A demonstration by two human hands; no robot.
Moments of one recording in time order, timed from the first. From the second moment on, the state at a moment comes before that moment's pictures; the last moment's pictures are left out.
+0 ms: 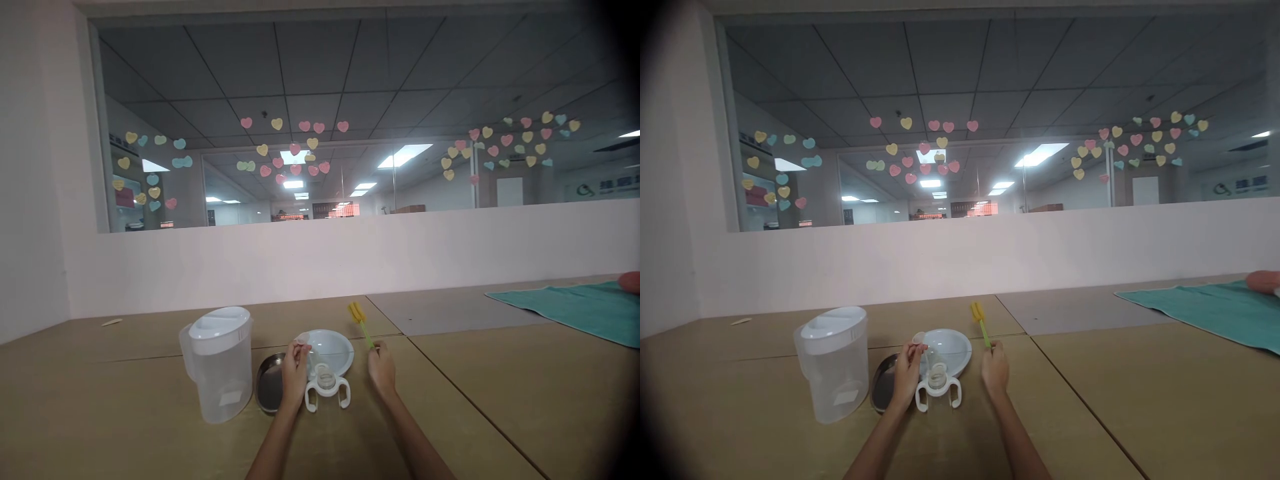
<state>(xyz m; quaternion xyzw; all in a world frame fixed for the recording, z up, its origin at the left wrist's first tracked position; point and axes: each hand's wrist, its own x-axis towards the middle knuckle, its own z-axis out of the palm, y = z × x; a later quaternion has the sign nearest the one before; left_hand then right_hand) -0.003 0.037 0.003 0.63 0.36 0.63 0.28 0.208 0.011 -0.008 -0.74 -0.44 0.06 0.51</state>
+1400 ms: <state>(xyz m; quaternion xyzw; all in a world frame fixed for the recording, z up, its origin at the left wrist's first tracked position) -0.037 0.050 -0.019 0.56 0.38 0.68 0.28 0.187 0.011 -0.019 -0.62 -0.62 -0.22 0.42</state>
